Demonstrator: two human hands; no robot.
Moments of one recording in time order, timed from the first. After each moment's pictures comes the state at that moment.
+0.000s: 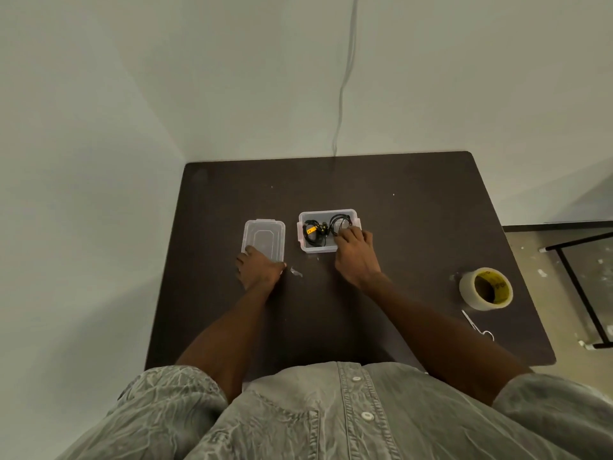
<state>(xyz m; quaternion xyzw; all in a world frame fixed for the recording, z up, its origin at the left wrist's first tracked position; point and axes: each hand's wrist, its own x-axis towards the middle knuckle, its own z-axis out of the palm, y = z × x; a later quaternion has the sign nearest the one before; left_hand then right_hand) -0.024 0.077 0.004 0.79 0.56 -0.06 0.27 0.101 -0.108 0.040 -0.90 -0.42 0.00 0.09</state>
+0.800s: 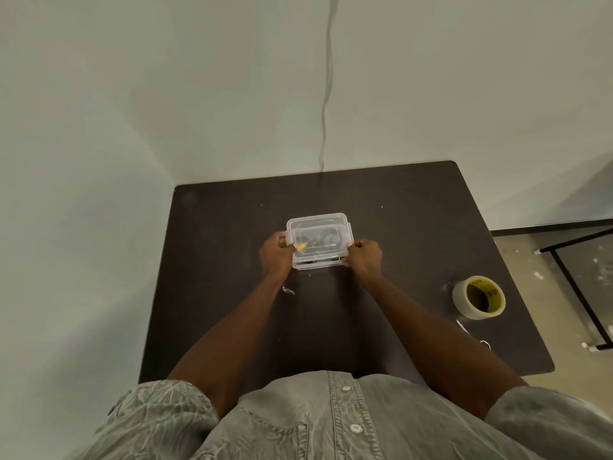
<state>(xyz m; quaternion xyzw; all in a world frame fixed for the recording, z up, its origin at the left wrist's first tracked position) 0.045 0.052 0.057 0.72 0.42 0.13 0.53 0.140 -0.108 0.043 -0.85 0.08 0.21 0.49</state>
